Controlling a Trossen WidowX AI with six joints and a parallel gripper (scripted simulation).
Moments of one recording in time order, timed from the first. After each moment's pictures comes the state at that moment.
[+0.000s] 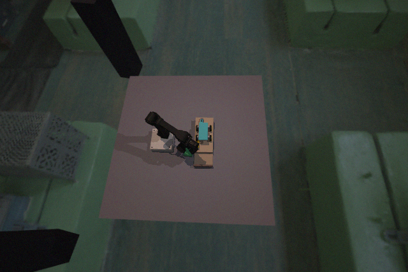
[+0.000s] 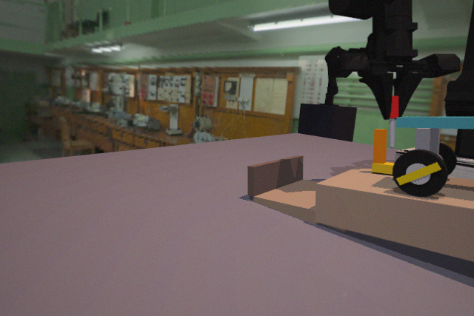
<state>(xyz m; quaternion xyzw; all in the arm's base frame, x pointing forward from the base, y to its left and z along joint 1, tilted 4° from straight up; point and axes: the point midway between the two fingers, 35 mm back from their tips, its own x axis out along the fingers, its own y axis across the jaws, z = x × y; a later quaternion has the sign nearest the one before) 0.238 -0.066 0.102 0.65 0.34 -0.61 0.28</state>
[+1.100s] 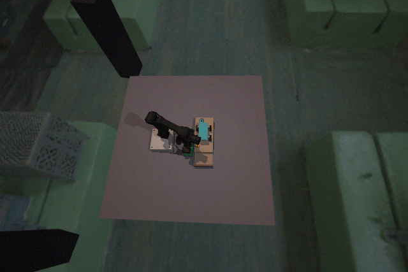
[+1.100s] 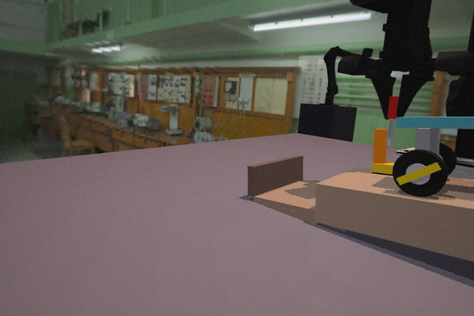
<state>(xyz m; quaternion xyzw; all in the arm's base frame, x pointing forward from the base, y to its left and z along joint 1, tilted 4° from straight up) 0.238 -0.059 0.101 0.70 0.01 -0.71 0.04</state>
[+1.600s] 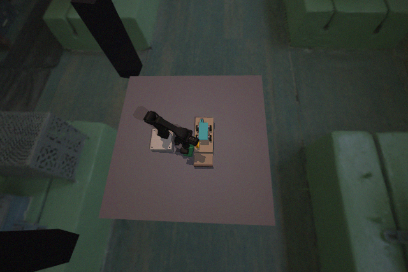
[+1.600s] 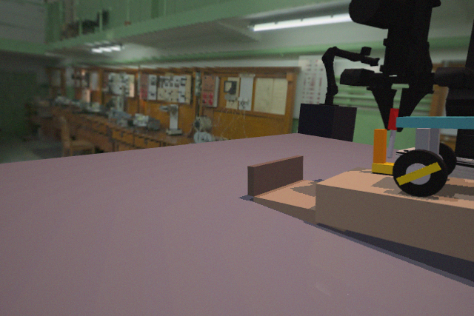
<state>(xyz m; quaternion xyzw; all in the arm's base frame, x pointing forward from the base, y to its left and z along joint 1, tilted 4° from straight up) 0.223 -0.063 0.083 0.70 0.00 -0.72 0.04</state>
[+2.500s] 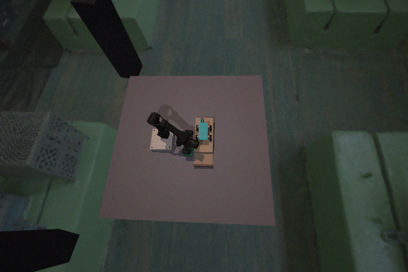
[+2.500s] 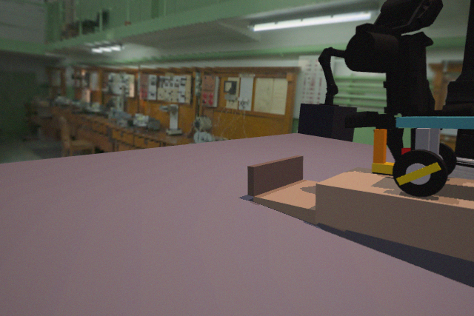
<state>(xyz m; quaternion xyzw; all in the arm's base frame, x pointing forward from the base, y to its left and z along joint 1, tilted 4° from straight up) 0.219 -0.041 0.020 0.70 0.06 -0.71 -0.02</state>
